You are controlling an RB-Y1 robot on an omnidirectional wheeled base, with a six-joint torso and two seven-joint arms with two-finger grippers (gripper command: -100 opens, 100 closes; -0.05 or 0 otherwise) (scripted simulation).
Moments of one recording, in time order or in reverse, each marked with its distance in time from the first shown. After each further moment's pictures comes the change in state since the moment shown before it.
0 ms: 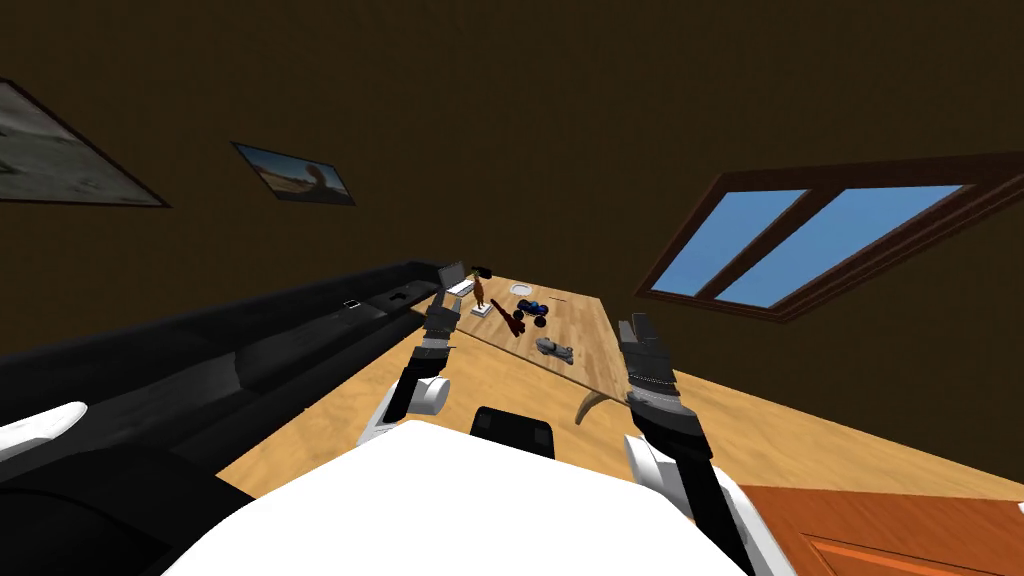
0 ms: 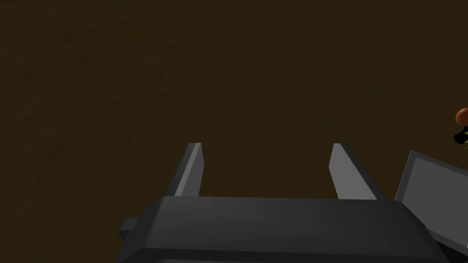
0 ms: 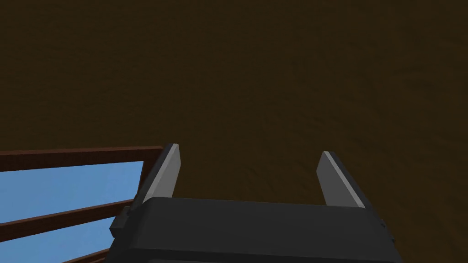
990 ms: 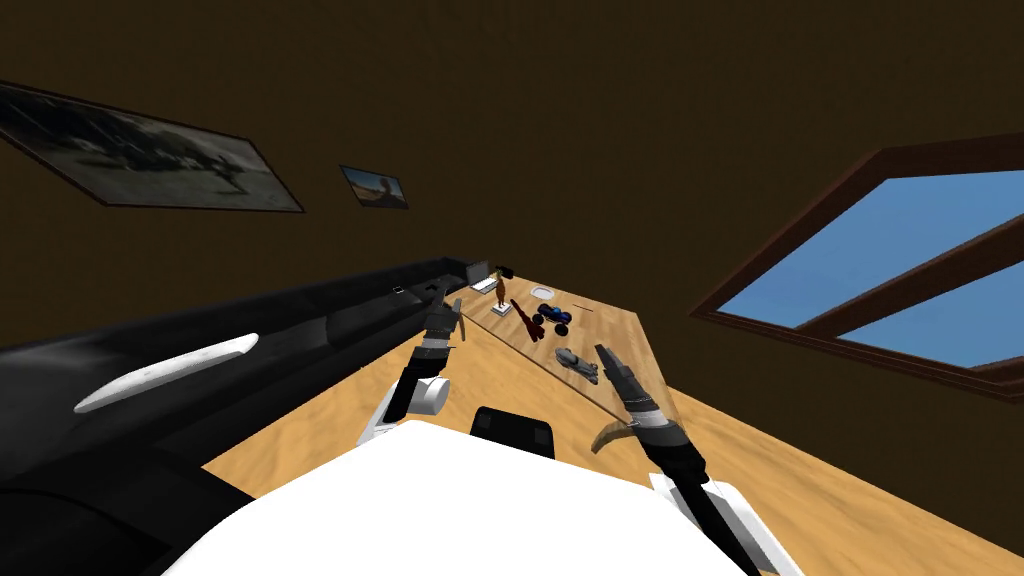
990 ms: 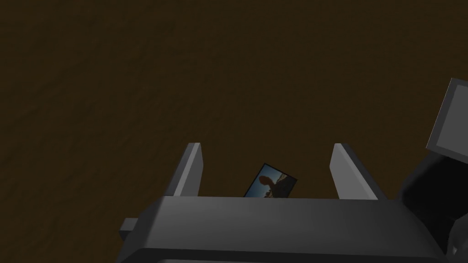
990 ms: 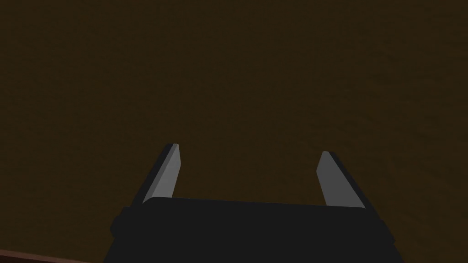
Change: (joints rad) left arm 0.000 0.000 0.000 0.000 0.000 0.000 0.000; right arm 0.035 -0.250 -0.009 0.284 0.227 -0.089 0.025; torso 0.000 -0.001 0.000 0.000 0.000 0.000
